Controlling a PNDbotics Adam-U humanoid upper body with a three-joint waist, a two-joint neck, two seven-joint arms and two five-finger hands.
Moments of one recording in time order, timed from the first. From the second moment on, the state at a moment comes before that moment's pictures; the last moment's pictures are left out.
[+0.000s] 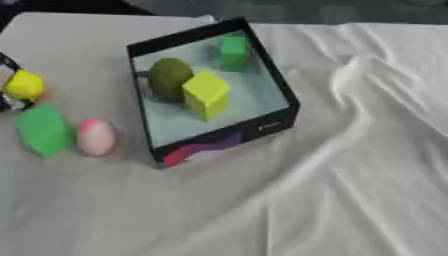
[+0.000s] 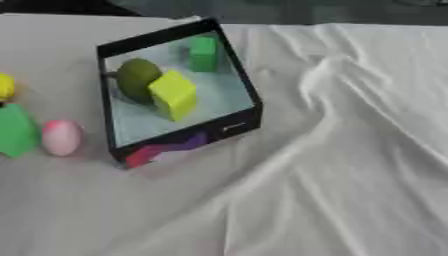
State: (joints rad) left arm -0.90 0.85 0.02 -0.74 -0.86 -0.14 -0.32; right arm -0.38 -0.57 -0.23 -1.68 -0.33 0.07 -0.07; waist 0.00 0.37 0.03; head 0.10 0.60
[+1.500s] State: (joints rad) left arm -1.14 0.55 -0.32 -1.13 -0.74 -0.32 -0.44; right arm -0.53 -0.57 -0.17 -1.68 -0.39 0.08 0.01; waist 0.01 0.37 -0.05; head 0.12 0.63
